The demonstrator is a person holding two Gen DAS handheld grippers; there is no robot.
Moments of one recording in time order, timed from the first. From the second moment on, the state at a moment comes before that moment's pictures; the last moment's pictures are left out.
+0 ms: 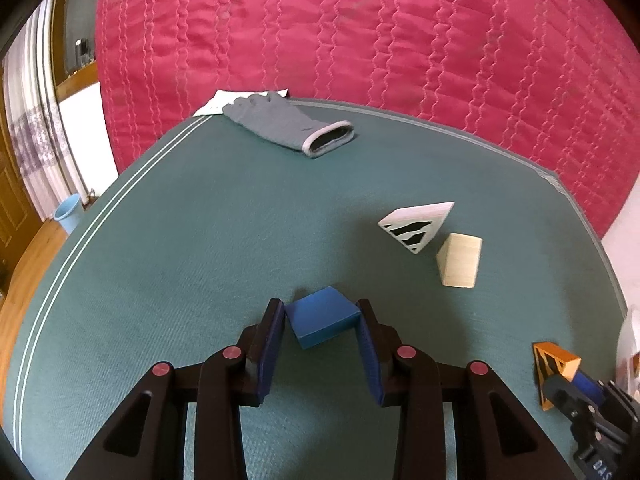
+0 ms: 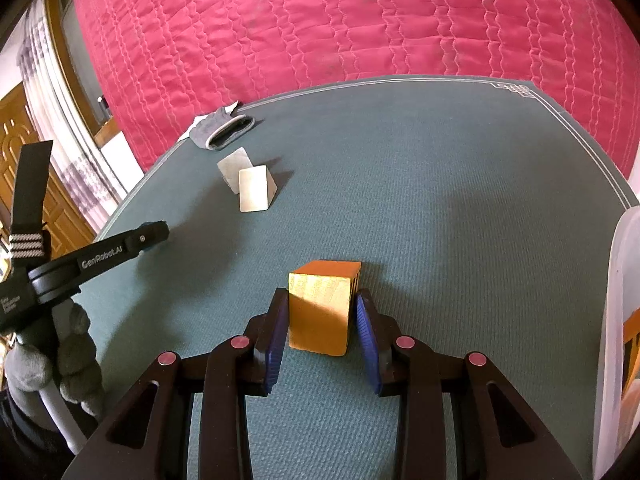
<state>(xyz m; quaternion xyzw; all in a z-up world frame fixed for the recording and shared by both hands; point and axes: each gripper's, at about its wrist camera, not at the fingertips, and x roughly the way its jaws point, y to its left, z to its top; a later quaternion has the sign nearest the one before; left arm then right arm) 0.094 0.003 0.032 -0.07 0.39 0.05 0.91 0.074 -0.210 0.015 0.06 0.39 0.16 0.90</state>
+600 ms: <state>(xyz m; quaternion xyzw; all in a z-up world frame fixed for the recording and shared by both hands) 0.081 -0.019 0.037 -0.04 0.38 0.01 0.92 0.040 -0.216 0.031 0.04 0.35 0.15 0.92</state>
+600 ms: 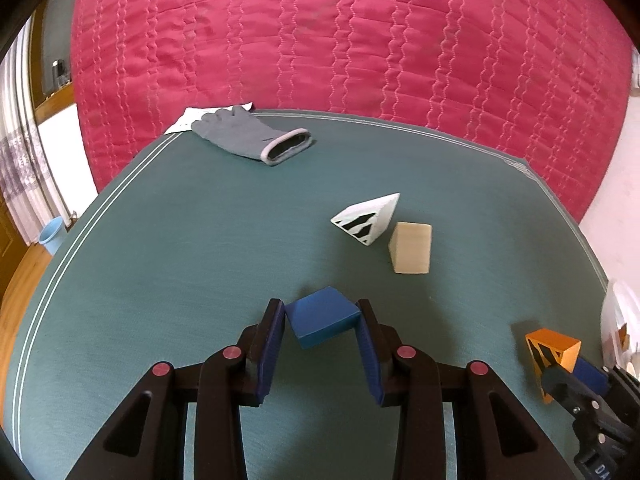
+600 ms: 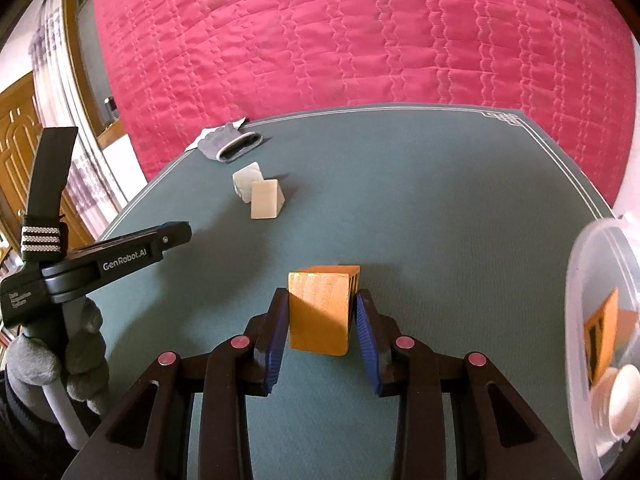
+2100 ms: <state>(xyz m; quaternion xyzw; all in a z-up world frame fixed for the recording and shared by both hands) 0.046 -0.087 0.039 0.02 0.38 -0.06 0.92 -0.051 -0.429 0.071 0.14 0.28 -0.08 0.95</state>
